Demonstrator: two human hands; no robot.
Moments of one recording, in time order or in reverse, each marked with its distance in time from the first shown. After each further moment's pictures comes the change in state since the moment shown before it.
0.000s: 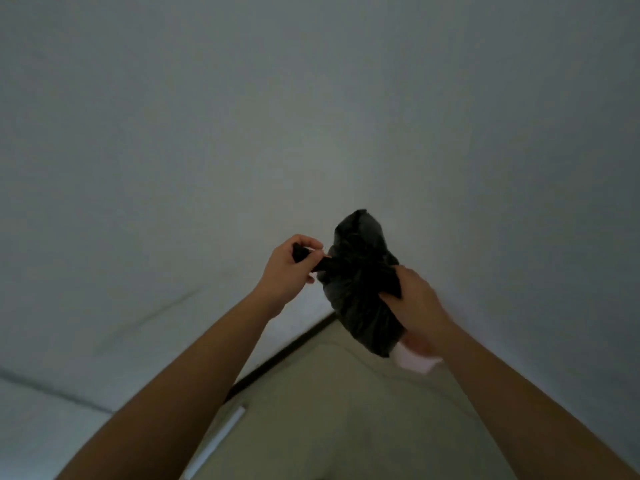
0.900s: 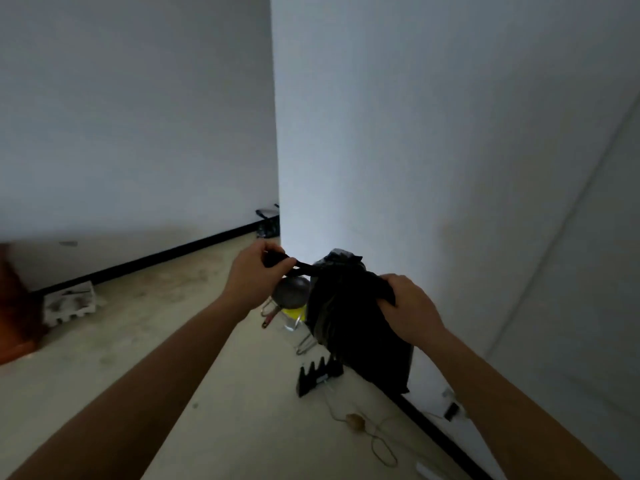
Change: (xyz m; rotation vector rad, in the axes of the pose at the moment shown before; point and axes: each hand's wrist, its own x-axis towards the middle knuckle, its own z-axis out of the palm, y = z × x) left_hand -0.771 -0.047 -0.346 0.242 1.654 -0.331; right_hand -0.436 -0.527 0.344 -0.056 -0.747 -1.325
